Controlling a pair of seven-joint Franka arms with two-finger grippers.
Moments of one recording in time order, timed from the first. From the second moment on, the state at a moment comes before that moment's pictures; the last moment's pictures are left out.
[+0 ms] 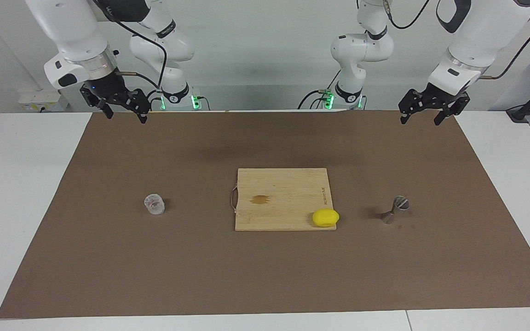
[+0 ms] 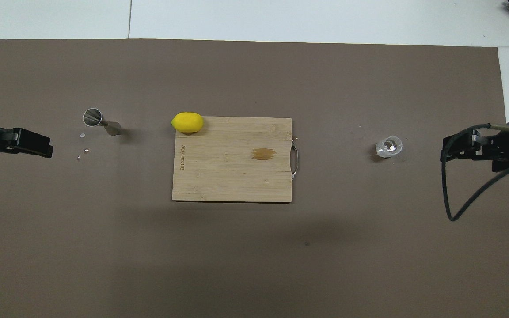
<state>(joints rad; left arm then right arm) -0.07 -0.03 -0.01 -1.60 -0.02 1.53 0.04 -0.06 -0.05 0.11 -1.62 0.01 1.51 0.25</state>
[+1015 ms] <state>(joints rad) -0.07 0.03 0.02 -1.61 -0.02 1.48 -0.03 -0.06 -0.05 0.11 -1.62 0.01 1.51 0.25</state>
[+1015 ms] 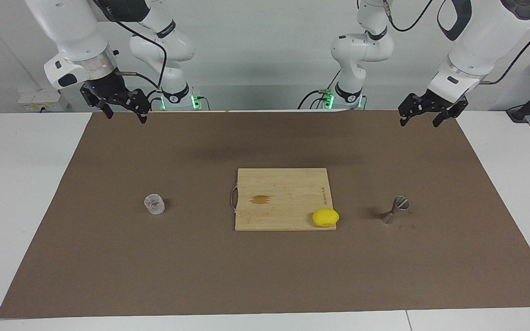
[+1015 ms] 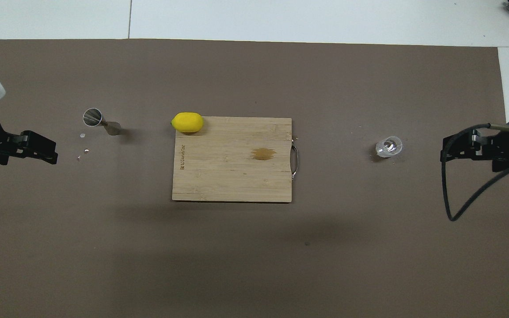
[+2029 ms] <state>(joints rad) -0.06 0.21 0.23 -1.59 -0.64 1.57 -1.05 -0.06 -0.05 0.11 -1.62 0.01 1.51 0.25</state>
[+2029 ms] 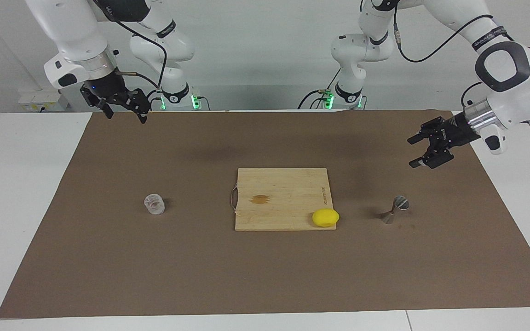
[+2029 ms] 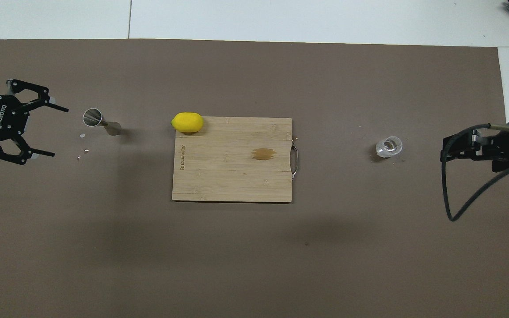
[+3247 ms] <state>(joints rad) 0.10 0.31 0.23 -1.73 -1.12 1.87 -1.39 -0.06 -0.05 0.11 -1.62 0.01 1.51 0.25</state>
